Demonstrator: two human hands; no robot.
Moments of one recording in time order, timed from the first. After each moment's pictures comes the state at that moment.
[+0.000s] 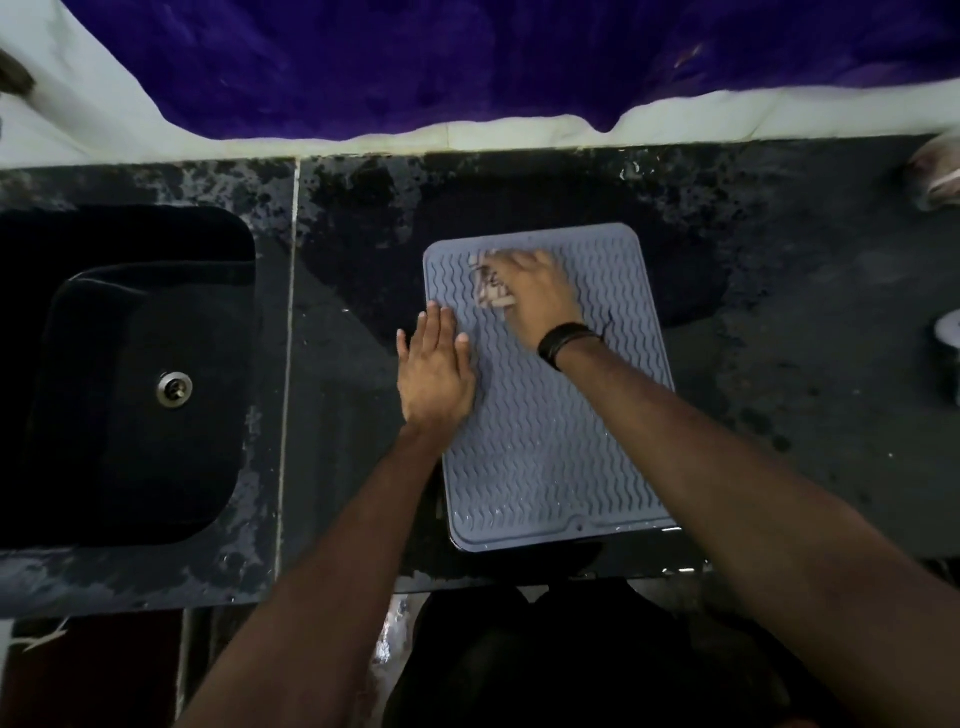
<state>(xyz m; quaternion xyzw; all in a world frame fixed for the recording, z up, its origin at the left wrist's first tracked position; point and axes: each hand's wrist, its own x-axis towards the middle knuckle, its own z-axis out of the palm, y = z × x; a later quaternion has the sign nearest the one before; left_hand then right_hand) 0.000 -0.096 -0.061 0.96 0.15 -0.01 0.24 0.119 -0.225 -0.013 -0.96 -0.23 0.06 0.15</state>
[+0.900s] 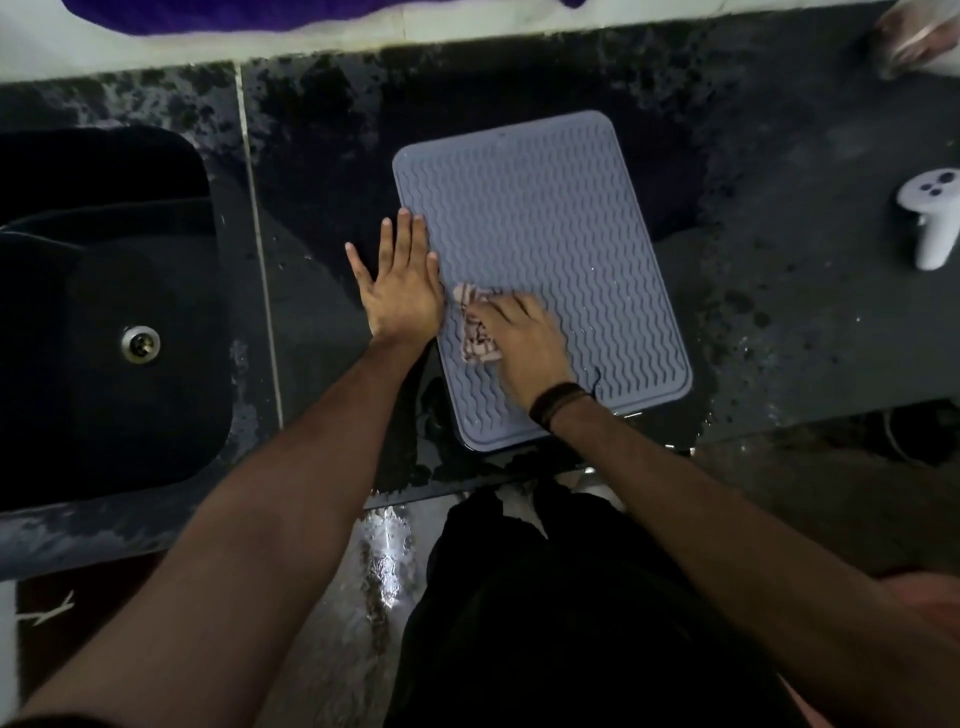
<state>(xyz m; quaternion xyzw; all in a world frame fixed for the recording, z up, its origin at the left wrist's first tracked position) -0.010 -0.068 -0.076 0.99 0.08 -0.03 0.12 -0.058 -0.242 -0.015 -0.96 -0.20 0.12 0.16</state>
